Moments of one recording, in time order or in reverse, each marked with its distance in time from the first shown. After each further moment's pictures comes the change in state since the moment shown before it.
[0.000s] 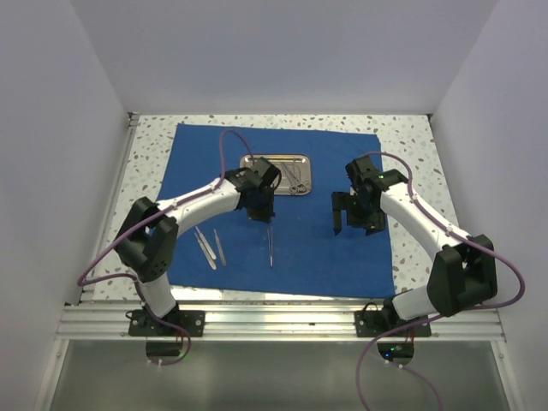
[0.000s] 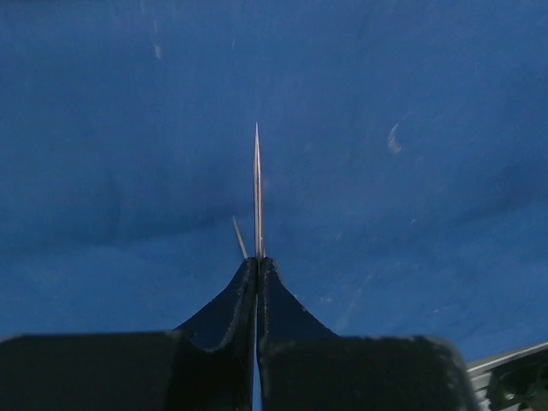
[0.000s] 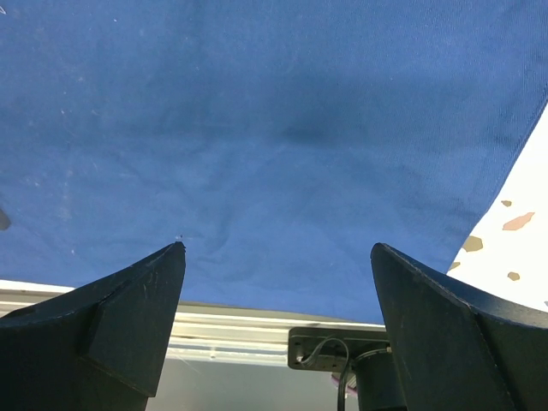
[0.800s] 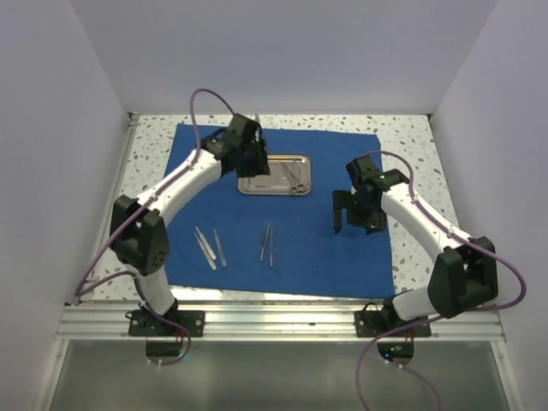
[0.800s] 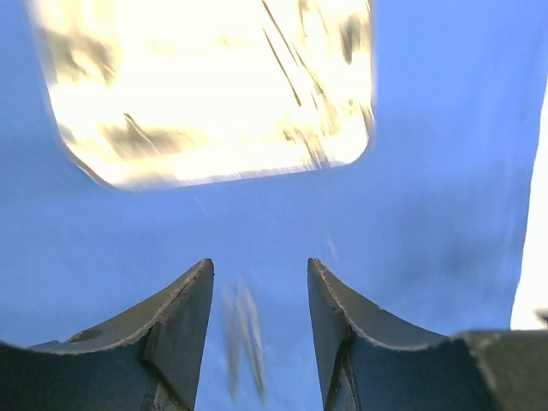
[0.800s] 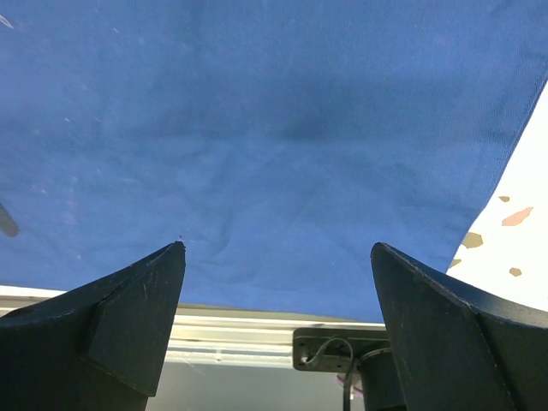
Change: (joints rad) left arm 0.121 0.002 0.231 -0.047 0.017 0.049; right arm 0.000 -0.009 0.002 -0.001 0.016 0.024
